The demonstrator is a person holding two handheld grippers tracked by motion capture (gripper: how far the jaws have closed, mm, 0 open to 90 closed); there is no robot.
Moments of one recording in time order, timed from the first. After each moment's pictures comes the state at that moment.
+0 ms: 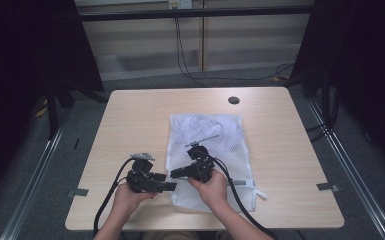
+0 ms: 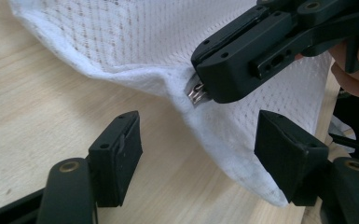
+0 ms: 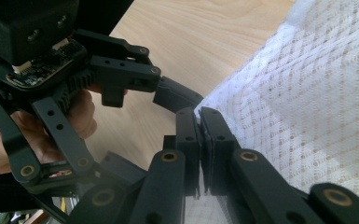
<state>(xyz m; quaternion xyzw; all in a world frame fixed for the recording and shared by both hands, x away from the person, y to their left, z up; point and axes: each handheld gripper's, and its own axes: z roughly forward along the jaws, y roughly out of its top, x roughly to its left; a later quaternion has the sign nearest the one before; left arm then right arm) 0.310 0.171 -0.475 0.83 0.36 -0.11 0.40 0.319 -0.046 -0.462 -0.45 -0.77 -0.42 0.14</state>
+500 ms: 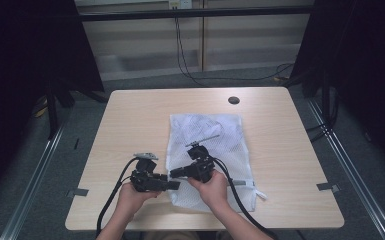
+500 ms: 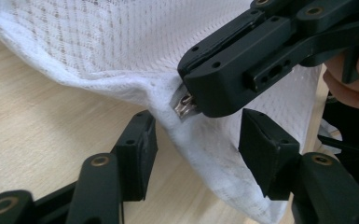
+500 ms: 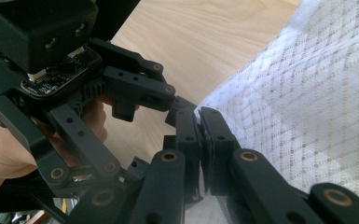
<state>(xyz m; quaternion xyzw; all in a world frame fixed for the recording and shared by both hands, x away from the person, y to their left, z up) 0.312 0.162 -0.478 0.83 0.36 -0.13 0.41 0.319 -0.046 -0.461 -0.44 -0.77 -0.43 0.13</state>
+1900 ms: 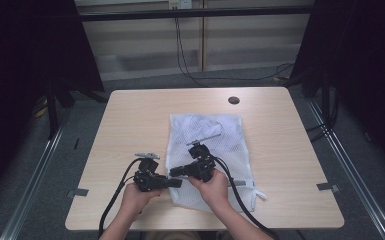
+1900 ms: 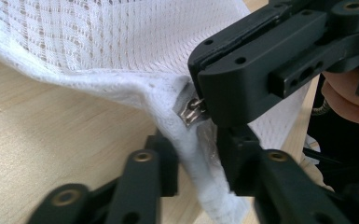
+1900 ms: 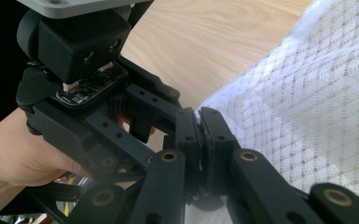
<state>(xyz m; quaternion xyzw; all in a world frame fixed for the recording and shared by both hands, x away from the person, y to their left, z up) 0.314 0.159 -0.486 0.81 0.38 -0.15 0.43 0.318 -0.049 -0.455 -0.44 -0.77 -0.44 0.13</state>
